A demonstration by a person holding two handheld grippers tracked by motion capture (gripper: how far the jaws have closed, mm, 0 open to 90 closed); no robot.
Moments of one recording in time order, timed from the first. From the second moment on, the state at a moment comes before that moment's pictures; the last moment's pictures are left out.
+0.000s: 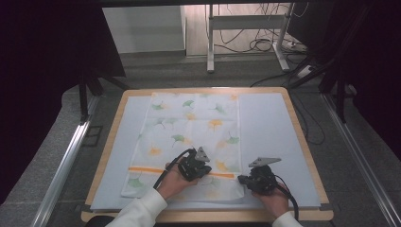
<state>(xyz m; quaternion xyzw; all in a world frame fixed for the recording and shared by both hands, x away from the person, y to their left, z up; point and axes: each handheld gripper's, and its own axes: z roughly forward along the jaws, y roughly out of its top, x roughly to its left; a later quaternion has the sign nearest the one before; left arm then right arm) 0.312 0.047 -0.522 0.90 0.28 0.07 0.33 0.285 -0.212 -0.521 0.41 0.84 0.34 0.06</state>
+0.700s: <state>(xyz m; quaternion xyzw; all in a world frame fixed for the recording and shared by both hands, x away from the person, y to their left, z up) 0.311 0.062 -0.522 0.90 0.29 0.08 0.32 0.285 -0.212 -0.521 0.40 0.85 0.34 0.06</state>
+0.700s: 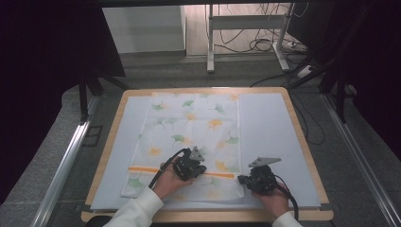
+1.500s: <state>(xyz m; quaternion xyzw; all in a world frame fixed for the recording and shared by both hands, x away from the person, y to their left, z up) 0.310 0.079 -0.522 0.90 0.30 0.08 0.31 0.285 -0.211 -0.521 0.40 0.85 0.34 0.07</state>
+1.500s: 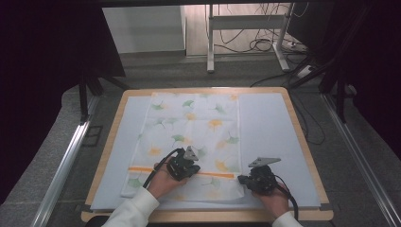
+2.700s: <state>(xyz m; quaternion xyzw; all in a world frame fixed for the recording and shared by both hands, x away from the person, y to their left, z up) 0.306 0.124 -0.522 0.89 0.34 0.09 0.30 0.285 -0.211 -0.521 0.40 0.85 0.34 0.07</state>
